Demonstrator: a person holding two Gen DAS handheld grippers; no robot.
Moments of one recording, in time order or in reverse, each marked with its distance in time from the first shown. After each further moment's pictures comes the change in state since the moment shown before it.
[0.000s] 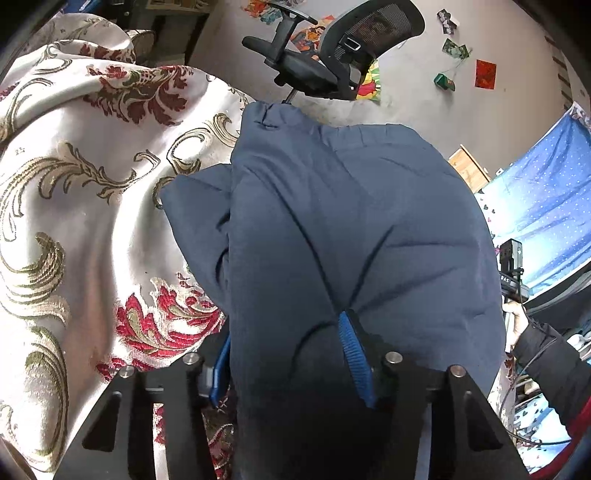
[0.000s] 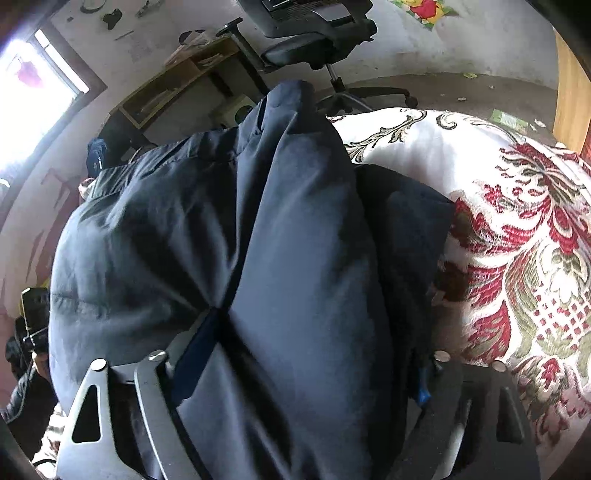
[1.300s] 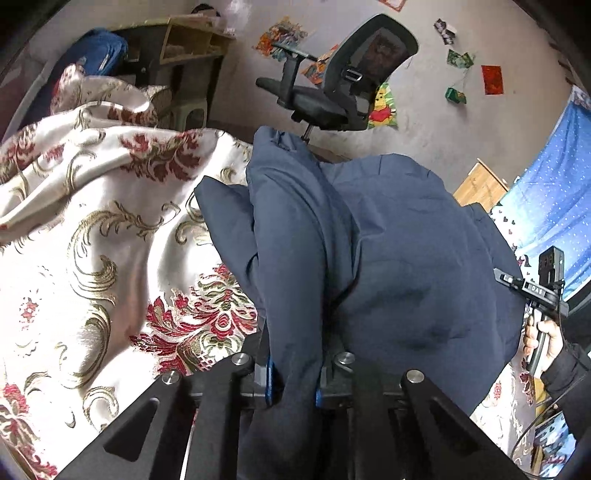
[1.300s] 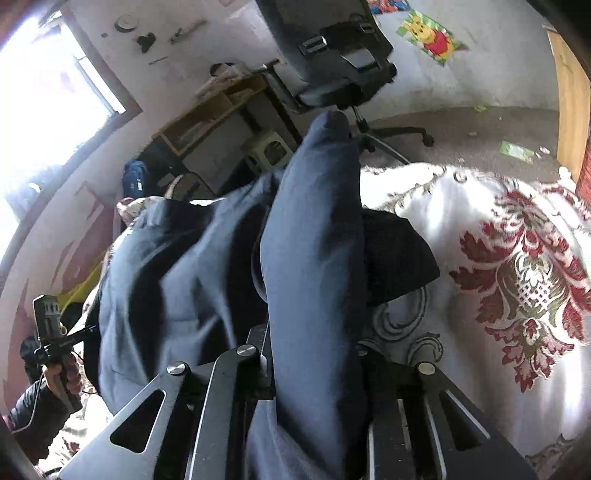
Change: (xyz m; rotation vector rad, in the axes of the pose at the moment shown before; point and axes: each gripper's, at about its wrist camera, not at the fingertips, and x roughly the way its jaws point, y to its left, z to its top) left arm -0.059 -0.062 -0.012 0.051 -0.144 0.170; right arm -0.099 0.042 -0.022 -0.058 -0.170 0.068
